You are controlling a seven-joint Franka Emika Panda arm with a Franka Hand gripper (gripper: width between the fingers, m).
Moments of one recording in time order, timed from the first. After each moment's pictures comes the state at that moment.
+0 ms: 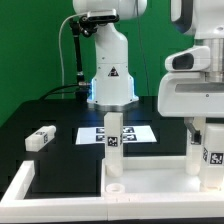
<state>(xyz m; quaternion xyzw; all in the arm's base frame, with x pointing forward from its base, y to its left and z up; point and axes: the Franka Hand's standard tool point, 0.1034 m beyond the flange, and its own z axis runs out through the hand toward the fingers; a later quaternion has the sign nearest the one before) 0.661 0.111 0.107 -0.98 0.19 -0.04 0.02</state>
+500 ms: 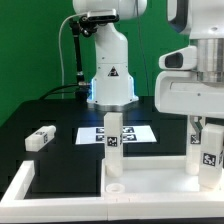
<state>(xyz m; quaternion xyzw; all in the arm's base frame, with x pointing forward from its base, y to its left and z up) 0.663 0.097 0.111 -0.92 0.38 -0.03 0.03</state>
